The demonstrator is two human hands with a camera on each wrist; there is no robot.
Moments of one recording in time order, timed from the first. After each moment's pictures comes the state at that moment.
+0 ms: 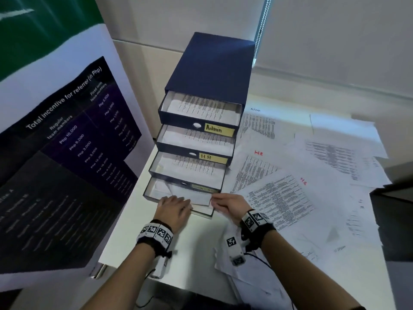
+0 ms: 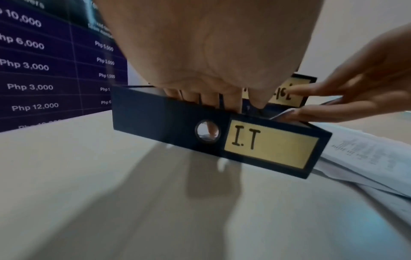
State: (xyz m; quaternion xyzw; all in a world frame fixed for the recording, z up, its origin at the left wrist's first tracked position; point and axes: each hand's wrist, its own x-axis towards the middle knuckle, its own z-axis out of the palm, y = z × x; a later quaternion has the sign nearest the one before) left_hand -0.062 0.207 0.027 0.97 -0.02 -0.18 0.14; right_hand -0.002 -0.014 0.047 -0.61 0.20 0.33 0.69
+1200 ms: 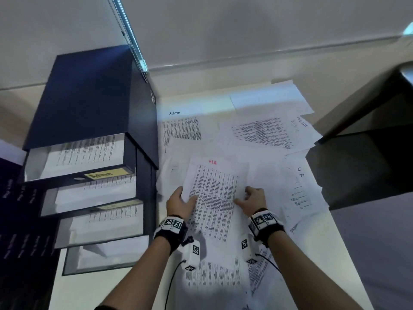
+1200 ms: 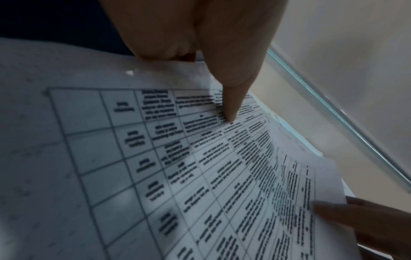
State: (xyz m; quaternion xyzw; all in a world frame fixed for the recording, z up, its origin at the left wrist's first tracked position) left_hand 0.082 -0.039 0.027 0.86 0.16 -0.20 0.43; right_hand 0.045 -0.275 -0.003 -0.84 0.30 0.15 0.43
